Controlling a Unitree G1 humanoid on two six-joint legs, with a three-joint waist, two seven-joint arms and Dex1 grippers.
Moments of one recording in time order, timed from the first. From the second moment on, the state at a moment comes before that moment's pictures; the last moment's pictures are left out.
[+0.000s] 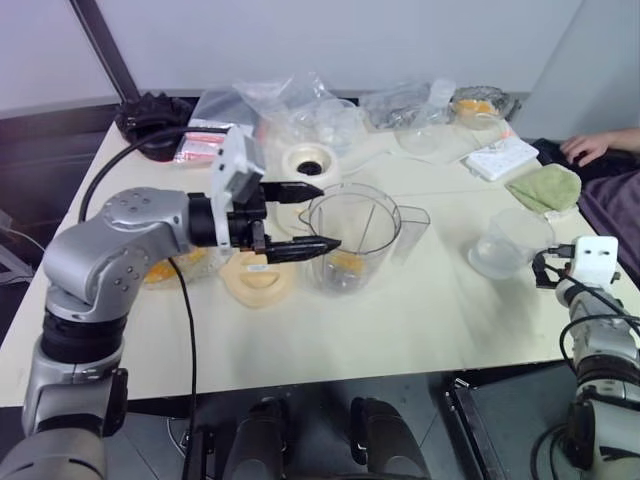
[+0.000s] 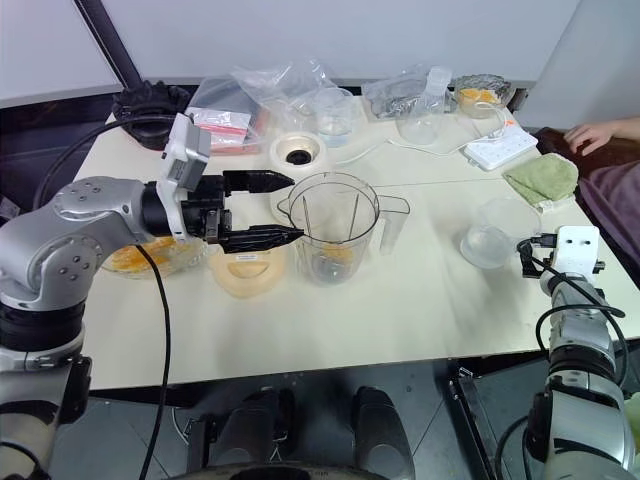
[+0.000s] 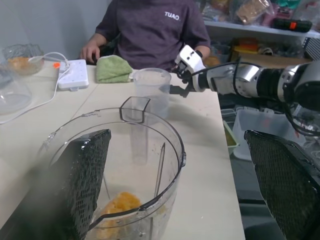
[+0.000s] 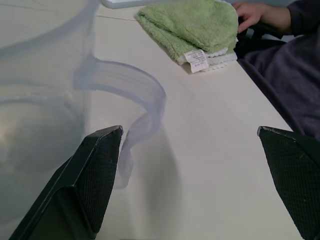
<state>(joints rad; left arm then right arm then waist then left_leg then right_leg) -0.68 0.66 0.01 -0.39 -0.77 0.87 -0.92 -0.50 -0.67 -0.37 0.99 0.09 -0.11 0.21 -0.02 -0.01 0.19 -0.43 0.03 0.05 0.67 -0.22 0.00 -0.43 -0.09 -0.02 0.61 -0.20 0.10</state>
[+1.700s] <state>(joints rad) -0.71 0.74 -0.02 -0.26 -0.70 0.82 -1.00 -0.88 -0.78 -0.13 0.28 0.17 0.39 0.56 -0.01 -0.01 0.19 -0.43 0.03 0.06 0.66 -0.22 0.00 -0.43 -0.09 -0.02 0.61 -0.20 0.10</state>
